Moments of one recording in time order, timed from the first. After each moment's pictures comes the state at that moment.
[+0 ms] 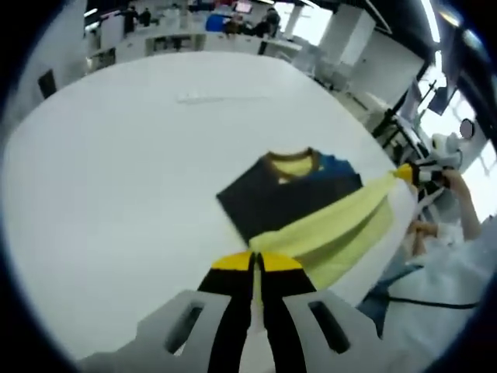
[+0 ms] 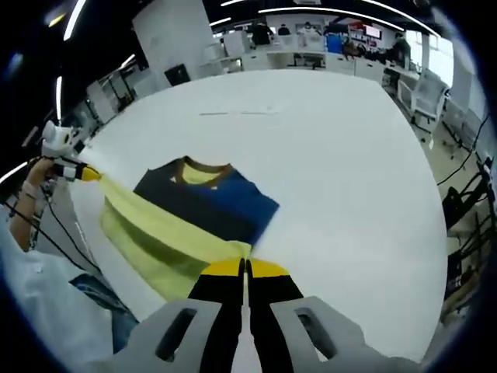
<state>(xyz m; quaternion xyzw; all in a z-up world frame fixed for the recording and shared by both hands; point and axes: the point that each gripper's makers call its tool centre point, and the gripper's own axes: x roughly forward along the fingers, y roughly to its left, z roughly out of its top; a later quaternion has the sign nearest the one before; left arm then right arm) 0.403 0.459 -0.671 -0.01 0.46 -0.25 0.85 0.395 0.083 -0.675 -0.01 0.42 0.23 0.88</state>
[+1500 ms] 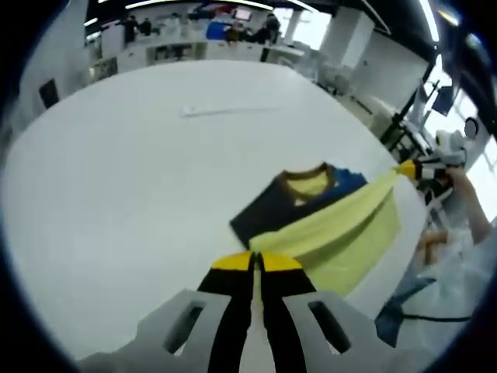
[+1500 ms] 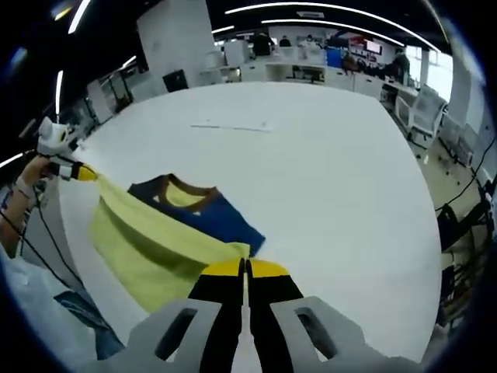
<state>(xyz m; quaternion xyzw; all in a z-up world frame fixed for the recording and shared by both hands) 0.448 0.460 -0.677 0.00 0.44 -0.24 0.86 0.446 0.081 -0.675 -0.04 0.39 0.22 0.89</state>
